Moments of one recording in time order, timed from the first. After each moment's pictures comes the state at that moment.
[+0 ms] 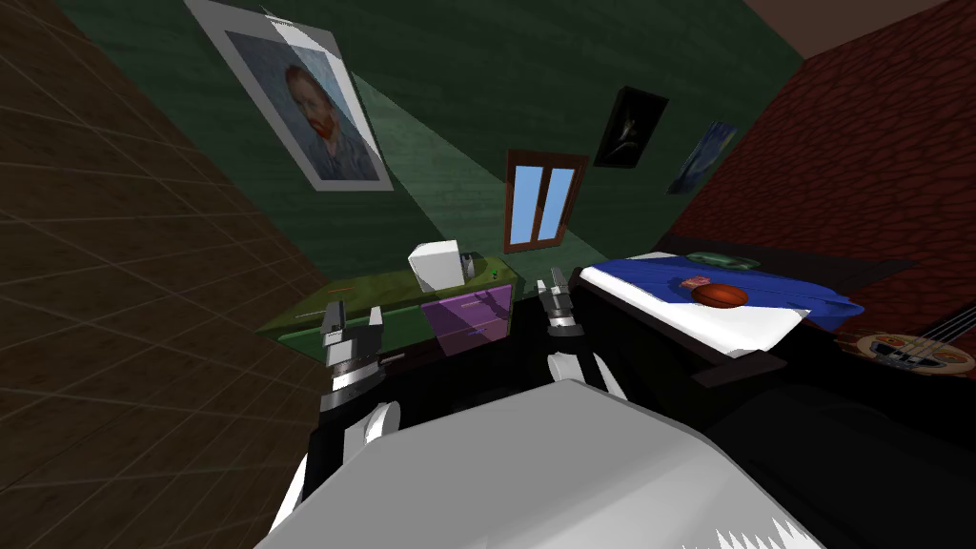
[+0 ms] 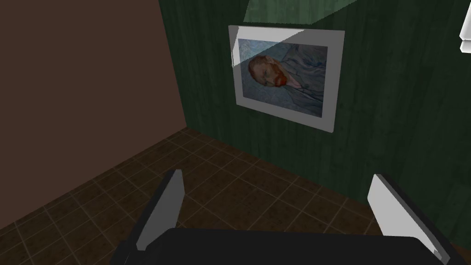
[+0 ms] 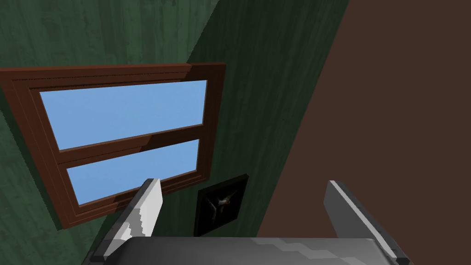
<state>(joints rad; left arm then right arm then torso) 0.53 0.01 0.02 -2.24 0.05 -0.50 -0.02 0.51 0.01 0.03 -2.27 0.08 -0.37 -0.07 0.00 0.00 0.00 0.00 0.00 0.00</state>
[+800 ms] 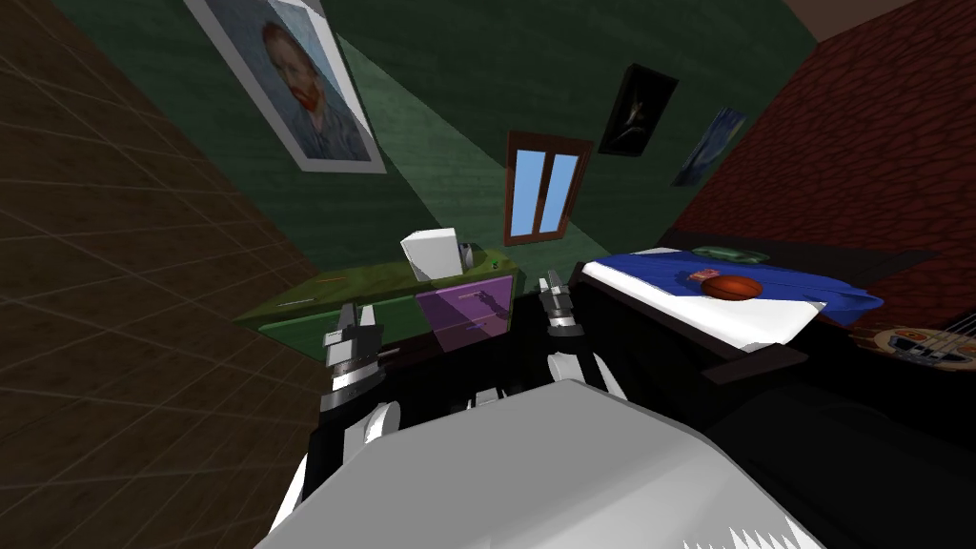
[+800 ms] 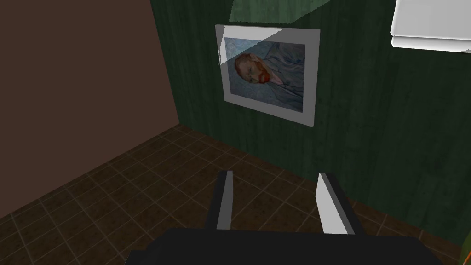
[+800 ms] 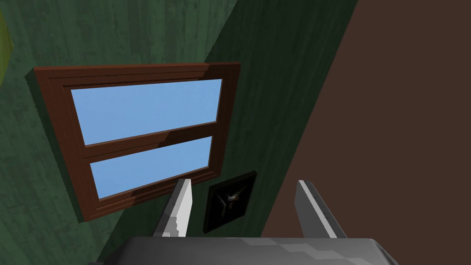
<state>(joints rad) 0.53 0.01 0.02 -2.24 0.05 -0.50 -0.02 0.51 0.01 0.03 -2.27 0.08 -0.37 -0.07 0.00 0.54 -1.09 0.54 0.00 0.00</state>
